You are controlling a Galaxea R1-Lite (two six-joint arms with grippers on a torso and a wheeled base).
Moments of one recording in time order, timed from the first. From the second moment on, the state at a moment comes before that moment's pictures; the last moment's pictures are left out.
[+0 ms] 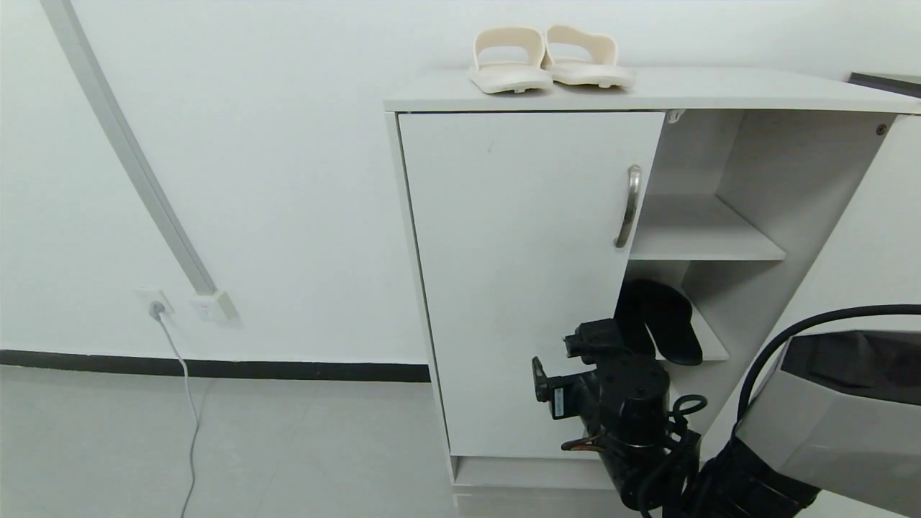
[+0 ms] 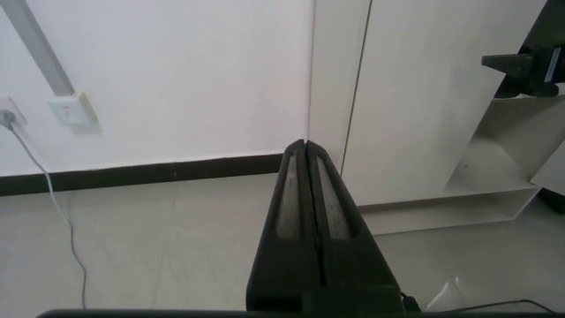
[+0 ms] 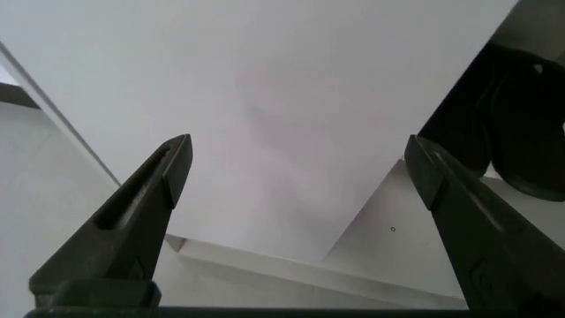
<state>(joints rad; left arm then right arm) 0.00 0.00 0.00 0.01 -0.09 0.02 0.80 2.16 -0.69 -1.32 -0.64 0.06</state>
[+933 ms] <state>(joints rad) 0.00 0.00 0.00 0.01 -0.09 0.02 0.80 2.17 -0.68 -1.34 -0.63 0.06</state>
